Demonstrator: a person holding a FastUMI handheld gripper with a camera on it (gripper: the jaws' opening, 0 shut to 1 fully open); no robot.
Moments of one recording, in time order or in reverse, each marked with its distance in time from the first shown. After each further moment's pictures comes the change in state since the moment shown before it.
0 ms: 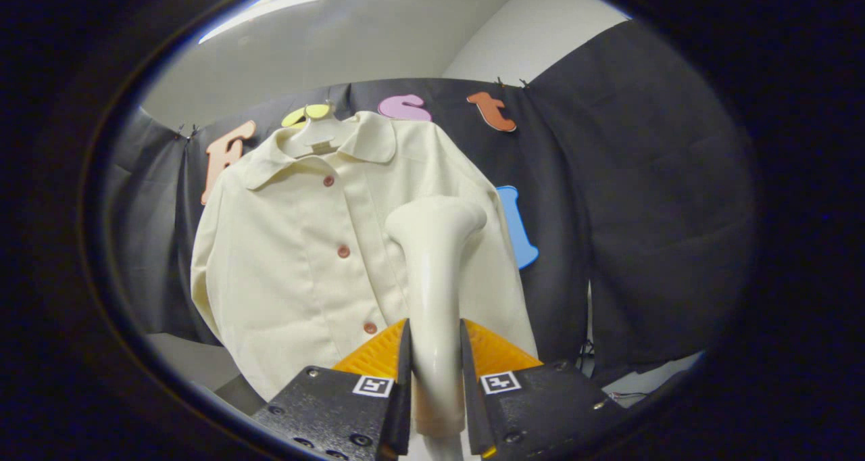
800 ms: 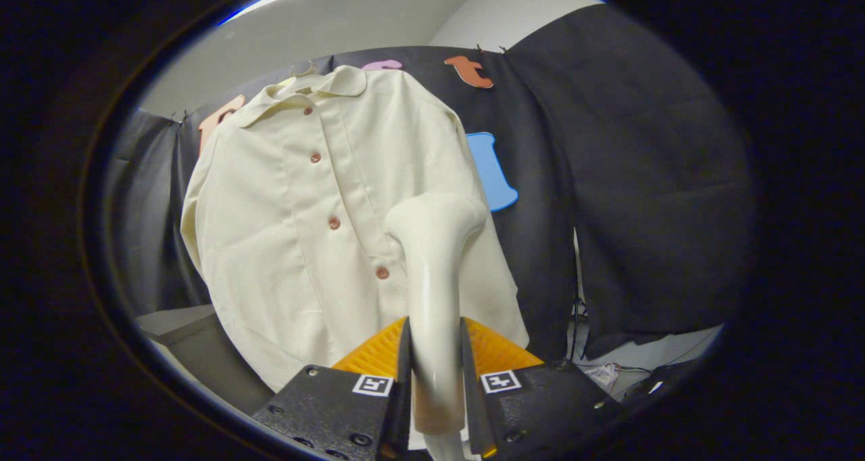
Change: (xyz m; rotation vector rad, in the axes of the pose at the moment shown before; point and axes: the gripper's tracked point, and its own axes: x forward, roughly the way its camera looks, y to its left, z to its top) arm -0.047 -0.045 -0.112 0.011 0.160 -0.035
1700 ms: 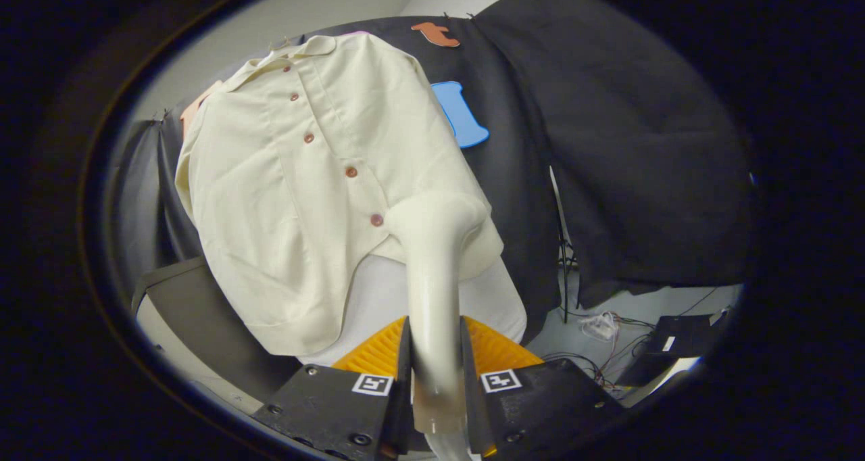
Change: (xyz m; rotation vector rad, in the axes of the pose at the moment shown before) arm -0.056 -0.019 -0.109 0.108 0.187 -0.053
